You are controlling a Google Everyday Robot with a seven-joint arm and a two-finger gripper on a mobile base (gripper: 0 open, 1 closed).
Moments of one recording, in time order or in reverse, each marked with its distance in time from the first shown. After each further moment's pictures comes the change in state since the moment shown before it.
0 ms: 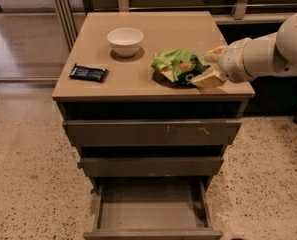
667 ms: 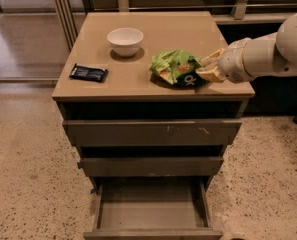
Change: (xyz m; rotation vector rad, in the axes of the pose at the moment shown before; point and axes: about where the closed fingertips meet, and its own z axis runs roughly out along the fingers) arm 0.000 0.000 0.000 0.000 0.000 0.000
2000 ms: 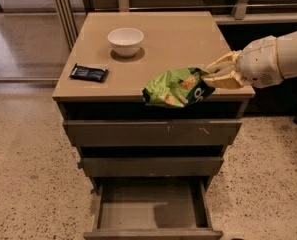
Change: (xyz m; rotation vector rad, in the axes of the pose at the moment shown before) arm -0.024 0.048 -0.064 -0.237 -0.181 -0.033
